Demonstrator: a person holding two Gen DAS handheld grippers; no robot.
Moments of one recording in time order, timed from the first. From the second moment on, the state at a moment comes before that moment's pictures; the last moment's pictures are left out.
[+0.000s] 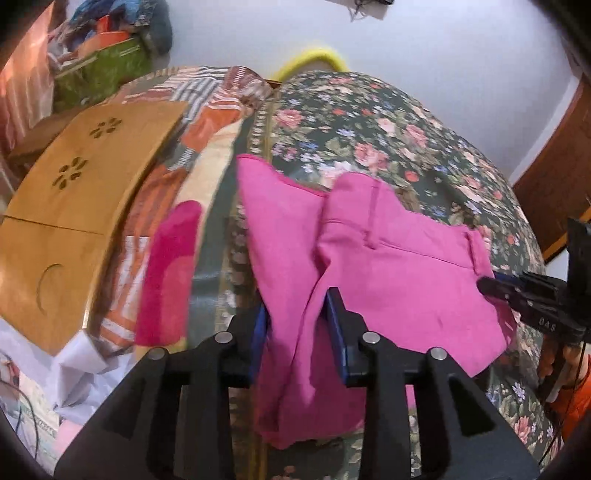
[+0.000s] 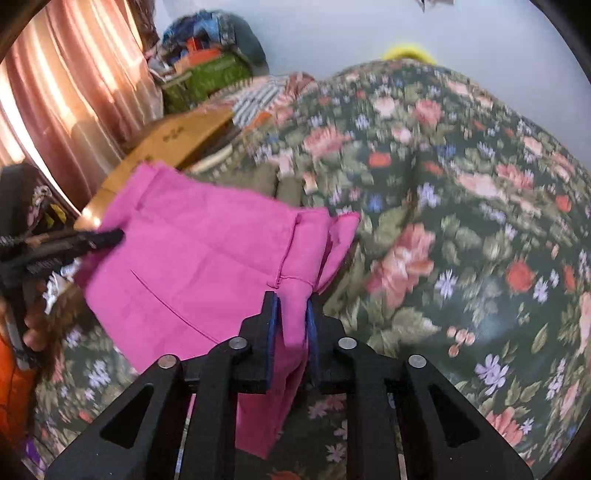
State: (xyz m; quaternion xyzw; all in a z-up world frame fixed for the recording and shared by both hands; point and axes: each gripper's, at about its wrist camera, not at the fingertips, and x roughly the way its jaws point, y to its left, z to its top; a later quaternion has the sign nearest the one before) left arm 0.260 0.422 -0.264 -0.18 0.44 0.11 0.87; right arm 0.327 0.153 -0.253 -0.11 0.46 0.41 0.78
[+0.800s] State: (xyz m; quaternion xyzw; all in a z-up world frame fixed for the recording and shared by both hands) left arm 0.137 0.280 -0.081 -0.09 0.30 0.12 0.94; right arm 0.217 0.074 -0.093 -0.09 0.31 0.42 0.85
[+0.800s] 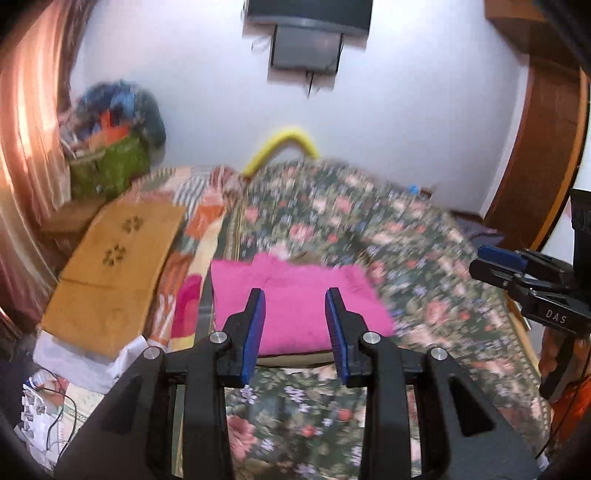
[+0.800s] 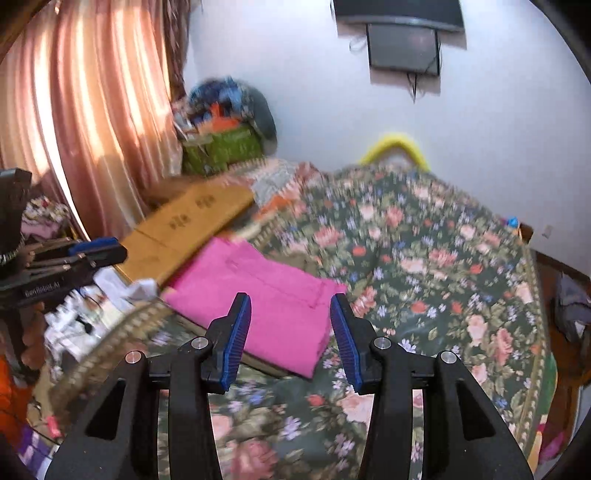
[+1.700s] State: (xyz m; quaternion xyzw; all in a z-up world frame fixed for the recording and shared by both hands) left arm -0.067 0.133 0.011 -0.03 0.09 0.16 0.98; right arm 0.024 -0.029 0.008 0.00 0.08 0.41 0.91
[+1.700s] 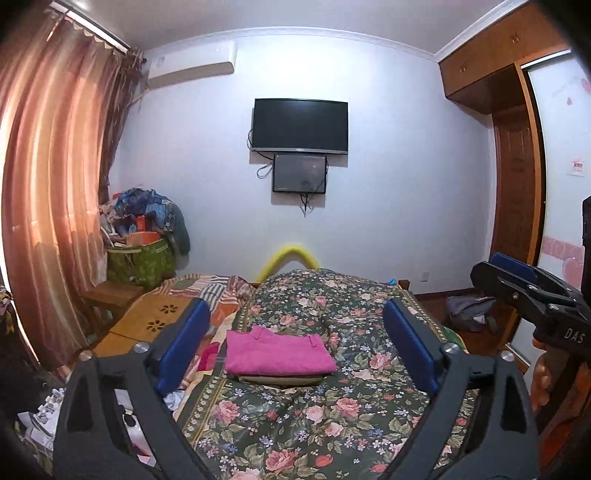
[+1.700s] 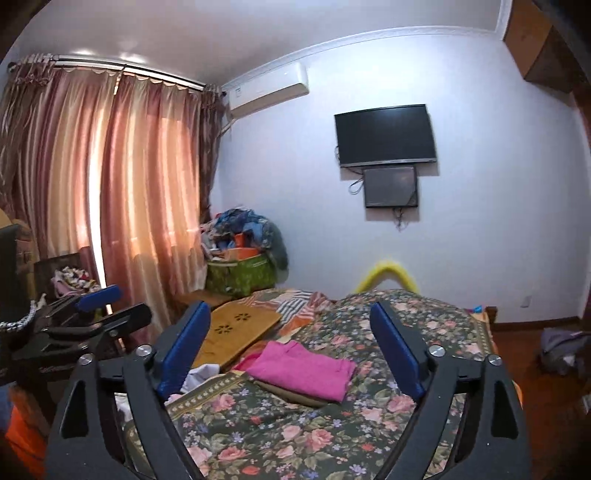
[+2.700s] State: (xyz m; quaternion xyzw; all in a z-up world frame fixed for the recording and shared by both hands) left arm -0.072 0.137 -0.001 -0.05 0.10 0.16 0.98; right arm 0.004 -0.032 0.002 -0.01 0.07 0.39 0.92
